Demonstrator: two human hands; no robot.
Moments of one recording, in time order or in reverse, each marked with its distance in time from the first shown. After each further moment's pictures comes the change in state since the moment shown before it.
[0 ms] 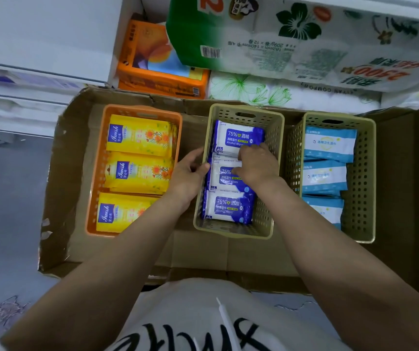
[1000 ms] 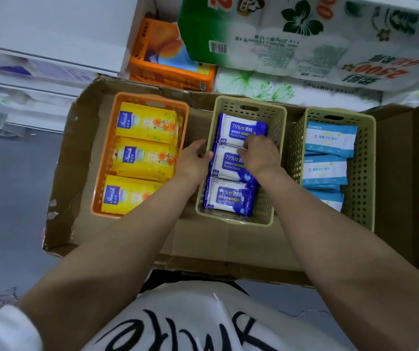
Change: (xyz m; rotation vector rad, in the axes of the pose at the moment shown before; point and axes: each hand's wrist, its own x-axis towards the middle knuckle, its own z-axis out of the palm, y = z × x) left_hand -0.008 0.006 0.008 0.228 0.132 0.050; right_hand -0.002 -0.002 0.004 0.138 0.176 0.063
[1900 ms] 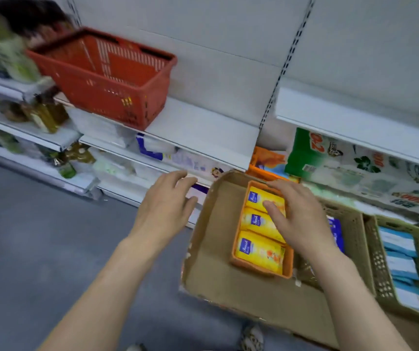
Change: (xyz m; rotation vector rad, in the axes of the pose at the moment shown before) left_hand -0.164 -0.083 -0.413 0.614 0.494 0.753; right_hand -0.233 -0.295 -0.067 0.111 0.451 -0.565
